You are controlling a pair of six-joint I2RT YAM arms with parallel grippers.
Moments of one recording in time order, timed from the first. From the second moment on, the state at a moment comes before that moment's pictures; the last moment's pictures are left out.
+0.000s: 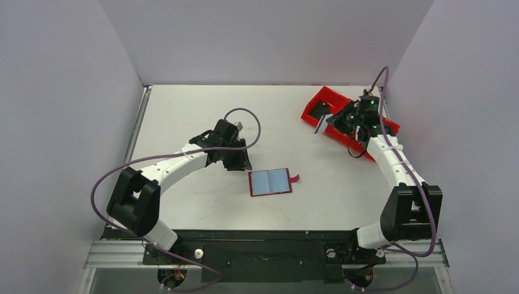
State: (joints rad) left arm -0.57 1.57 1.08 -0.49 0.19 -0.68; right arm 0.05 1.44 1.09 -0.27 -0.24 0.77
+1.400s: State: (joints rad) left arm -0.56 1.54 1.05 -0.48 0.30 -0.62; right arm -0.24 2.04 1.69 -0.78 0.54 0.45
